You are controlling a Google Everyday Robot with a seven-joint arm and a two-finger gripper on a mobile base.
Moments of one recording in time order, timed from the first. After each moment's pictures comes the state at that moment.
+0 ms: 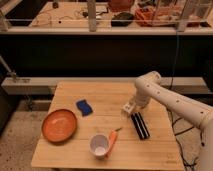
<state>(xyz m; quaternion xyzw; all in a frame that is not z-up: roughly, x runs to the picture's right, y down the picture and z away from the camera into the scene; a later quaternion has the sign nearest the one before) 0.199 0.110 0.873 -0.28 -0.10 -0.27 0.92</state>
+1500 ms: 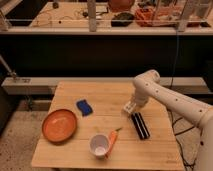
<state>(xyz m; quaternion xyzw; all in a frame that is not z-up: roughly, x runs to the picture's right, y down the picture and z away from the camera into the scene) 0.195 0.107 0.870 -0.28 -0.10 -0.28 0.92</state>
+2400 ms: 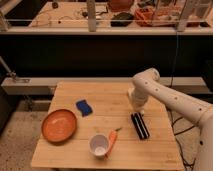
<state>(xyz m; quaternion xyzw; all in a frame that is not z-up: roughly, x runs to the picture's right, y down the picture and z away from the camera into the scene) 0.186 0.095 0.862 -0.28 -0.11 -0.29 0.91</state>
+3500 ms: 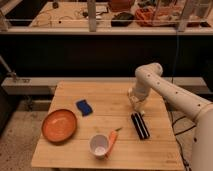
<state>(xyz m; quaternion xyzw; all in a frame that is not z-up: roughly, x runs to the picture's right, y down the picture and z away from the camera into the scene) 0.193 0.073 0.861 -0.28 -0.13 -0.27 0.91</state>
